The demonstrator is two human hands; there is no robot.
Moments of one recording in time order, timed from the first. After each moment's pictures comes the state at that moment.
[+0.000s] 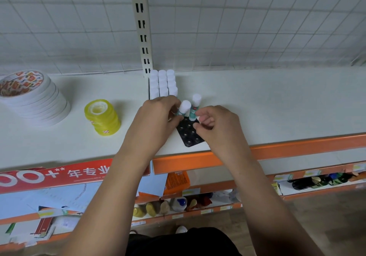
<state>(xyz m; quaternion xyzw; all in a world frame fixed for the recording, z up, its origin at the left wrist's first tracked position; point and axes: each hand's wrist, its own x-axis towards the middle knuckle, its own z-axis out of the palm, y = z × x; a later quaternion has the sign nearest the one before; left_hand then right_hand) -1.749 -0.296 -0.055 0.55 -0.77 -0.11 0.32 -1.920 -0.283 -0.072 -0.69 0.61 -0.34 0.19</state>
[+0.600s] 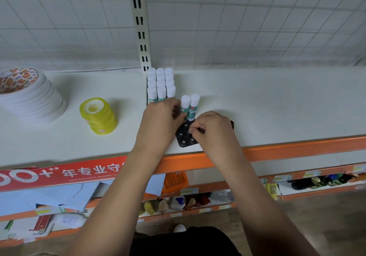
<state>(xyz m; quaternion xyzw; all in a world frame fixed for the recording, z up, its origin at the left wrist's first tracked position) -1.771 -0.306 -0.074 0.60 -0.70 -0.16 0.36 -1.917 -0.288 -0.085 -0.74 0.60 -0.27 0.15</state>
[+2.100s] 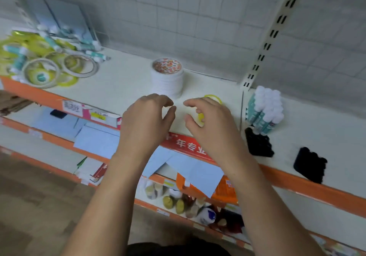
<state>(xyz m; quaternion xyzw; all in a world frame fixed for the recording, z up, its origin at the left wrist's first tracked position) -1.566 -0.179 -0.039 0.76 -0.55 0.06 0.33 -1.713 -0.235 -0.028 -0.85 0.40 -0.28 0.18</state>
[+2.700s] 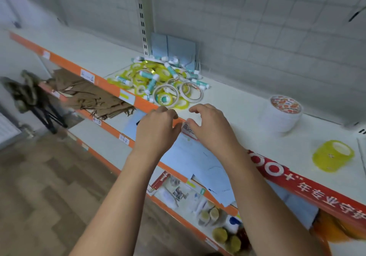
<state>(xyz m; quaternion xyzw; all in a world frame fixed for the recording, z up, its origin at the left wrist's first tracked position) -1.317 -0.071 -0.040 0.84 -0.49 0.07 0.20 -1.432 -0.178 -0.038 -0.90 0.33 -0.21 0.20</state>
